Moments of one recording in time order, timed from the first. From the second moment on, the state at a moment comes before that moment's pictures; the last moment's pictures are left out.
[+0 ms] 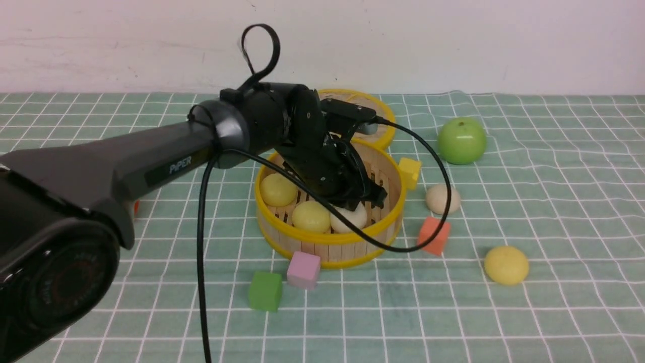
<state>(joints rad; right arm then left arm) 0.08 -0.01 0.01 -0.03 0.38 0.07 -0.52 2.21 -1.84 -0.21 0.69 0.16</state>
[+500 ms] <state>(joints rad) 0.08 -0.01 0.01 -0.03 0.38 0.07 -0.52 1.89 -1.85 -0.20 0.80 0.10</state>
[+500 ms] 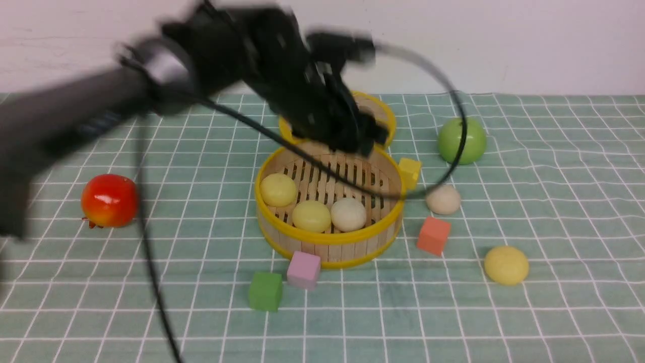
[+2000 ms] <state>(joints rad) 0.09 -0.01 0.00 0.43 -0.02 0.37 -0.52 0.52 -0.29 -0.31 0.01 0.09</state>
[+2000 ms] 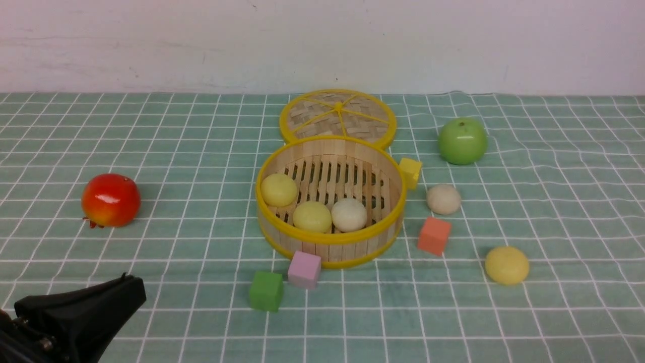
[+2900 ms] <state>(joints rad) 0.18 1.61 -1.12 0.08 0.82 0.04 -0.52 0.52 -0.29 -0.31 0.02 0.09</state>
